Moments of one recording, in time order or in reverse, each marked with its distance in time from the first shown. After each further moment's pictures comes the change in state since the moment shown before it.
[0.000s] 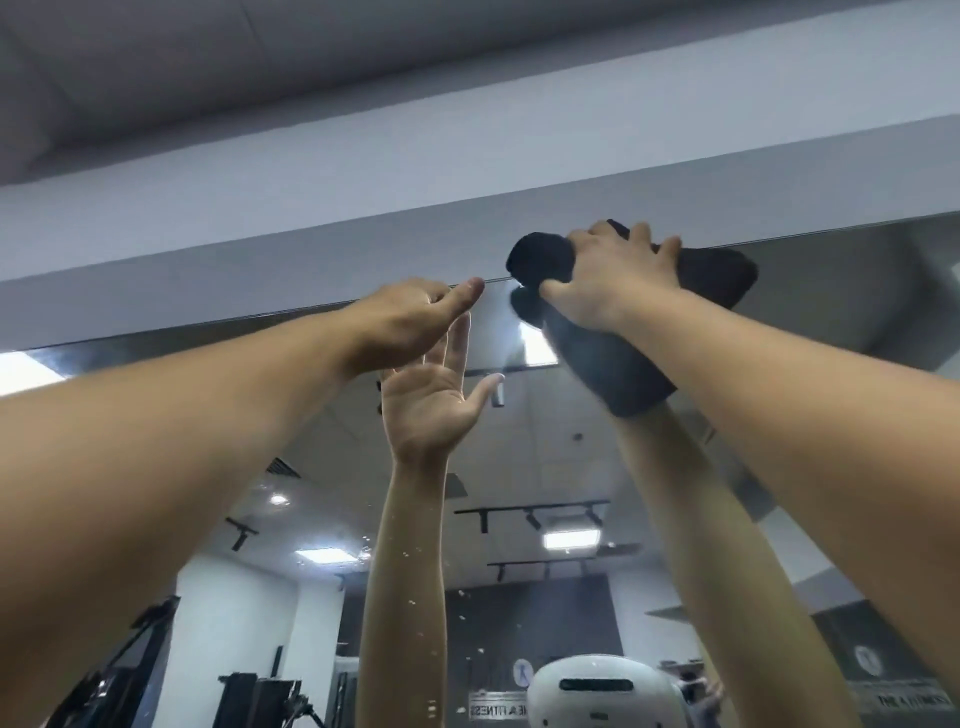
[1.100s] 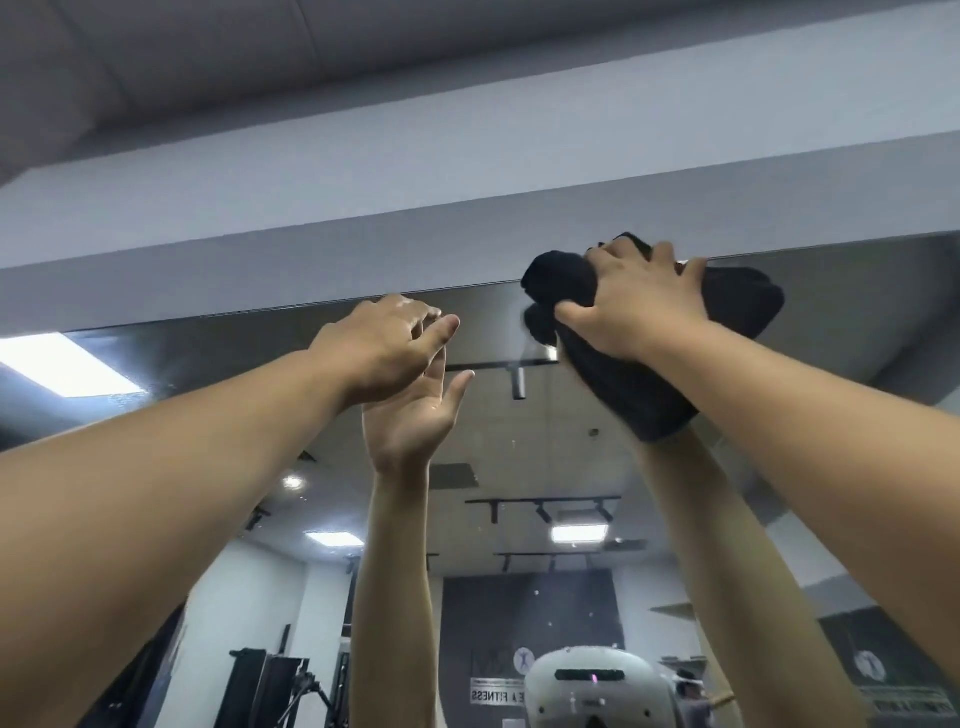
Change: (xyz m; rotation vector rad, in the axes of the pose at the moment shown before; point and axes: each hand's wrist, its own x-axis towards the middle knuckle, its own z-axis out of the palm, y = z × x) left_hand -0.043 -0.098 -0.019 0.146 0.082 -0.083; right_hand -0.022 -0.068 0.015 -0.005 0.025 -0.052
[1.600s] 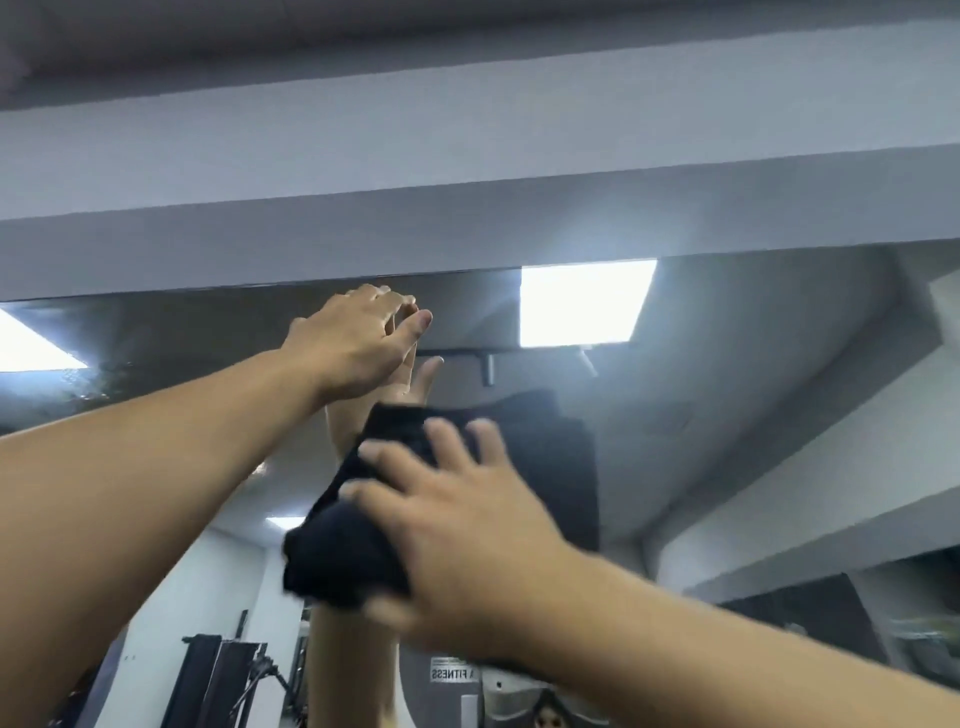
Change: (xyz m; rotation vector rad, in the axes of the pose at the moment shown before) left_hand -0.006 -0.001 0.014 0.006 0.050 -0.035; right_hand -0.172 -0.101 0.017 0.056 -0.111 -0.733
